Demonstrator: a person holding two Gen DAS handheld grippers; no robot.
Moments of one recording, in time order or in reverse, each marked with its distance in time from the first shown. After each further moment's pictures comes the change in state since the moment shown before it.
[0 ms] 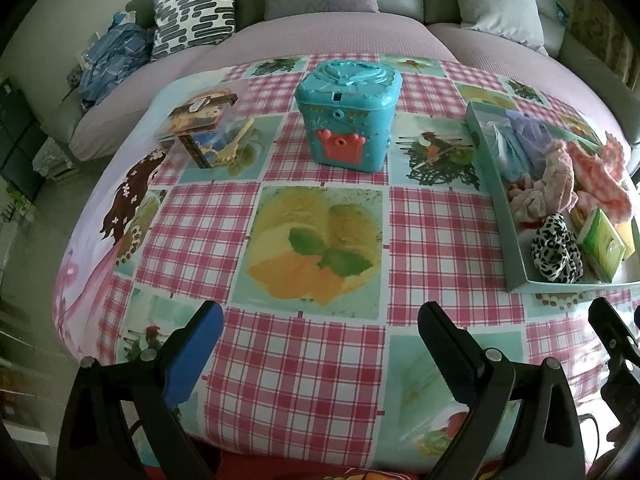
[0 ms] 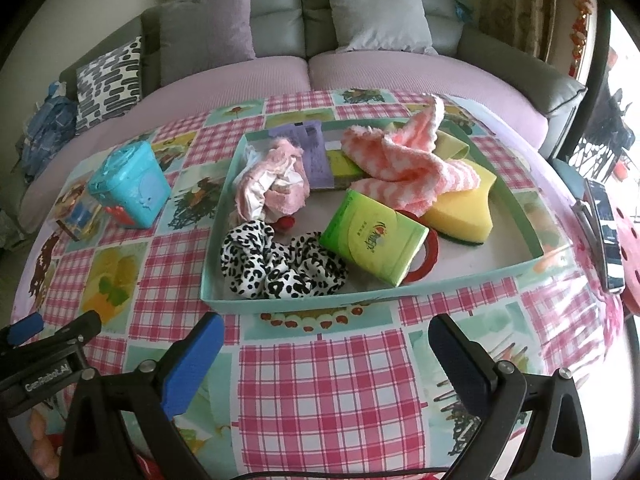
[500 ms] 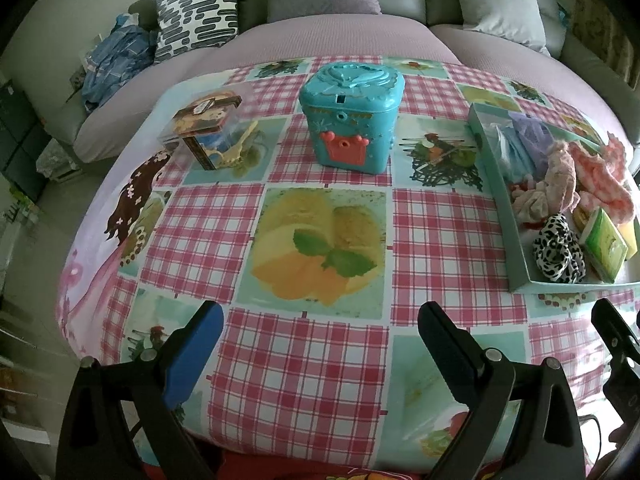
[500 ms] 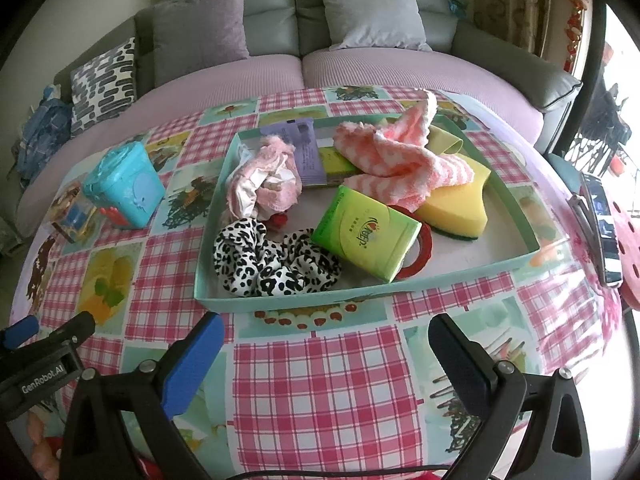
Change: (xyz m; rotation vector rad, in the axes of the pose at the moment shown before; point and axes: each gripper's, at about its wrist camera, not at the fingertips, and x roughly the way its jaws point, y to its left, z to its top) left arm -0.002 0.000 0.000 -0.001 -0.006 0.015; right arm 0.000 -0.002 -0.001 0.010 0.005 -0.013
